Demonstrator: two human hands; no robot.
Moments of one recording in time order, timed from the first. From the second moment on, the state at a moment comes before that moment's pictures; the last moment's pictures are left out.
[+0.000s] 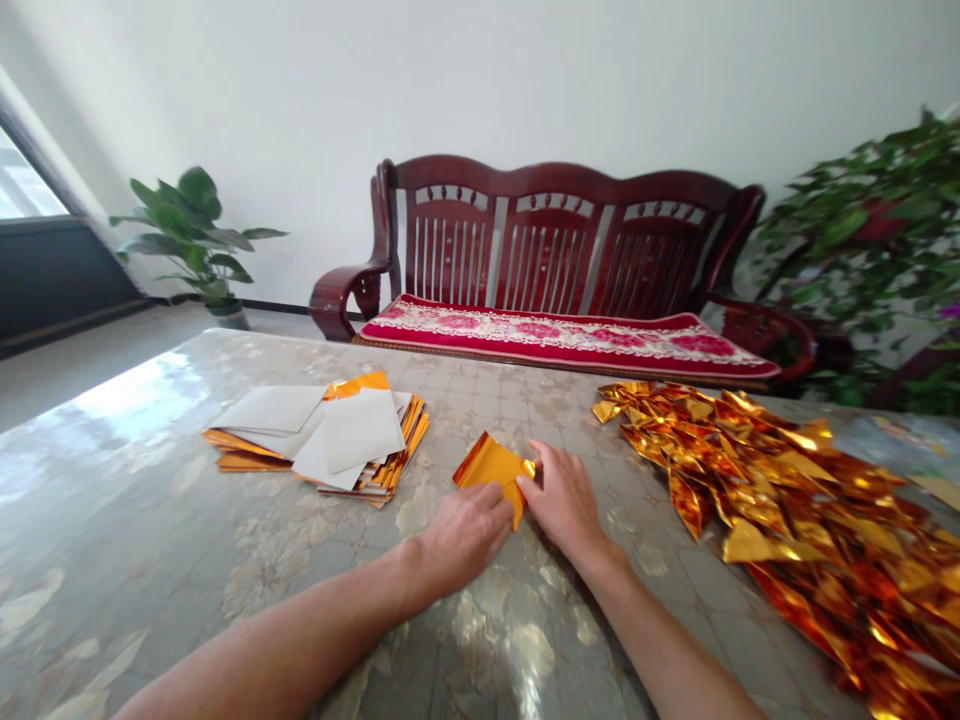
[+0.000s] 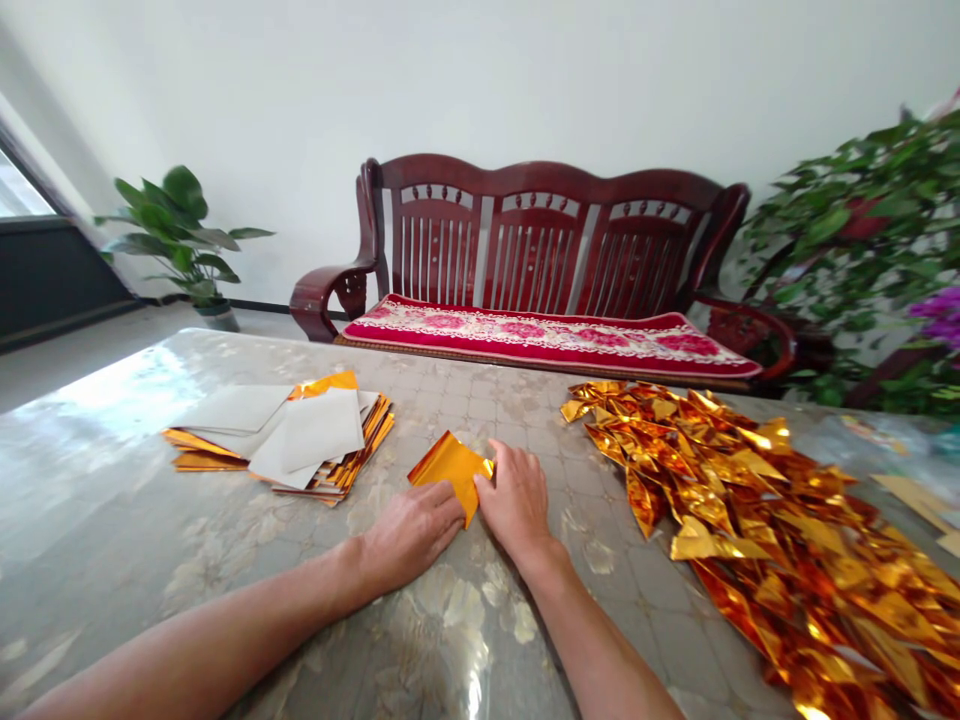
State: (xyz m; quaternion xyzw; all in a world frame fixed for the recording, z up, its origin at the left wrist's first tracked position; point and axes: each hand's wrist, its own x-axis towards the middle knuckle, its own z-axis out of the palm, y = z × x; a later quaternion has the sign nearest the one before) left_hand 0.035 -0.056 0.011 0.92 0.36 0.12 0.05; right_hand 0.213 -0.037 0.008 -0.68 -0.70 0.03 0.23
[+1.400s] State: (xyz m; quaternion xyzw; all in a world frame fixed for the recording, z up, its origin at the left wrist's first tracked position) left_hand 0.038 -0.050 0.013 0.91 0.40 0.12 0.06; right_hand 0.219 -0.026 -0.004 -0.63 -0.64 0.17 0.41
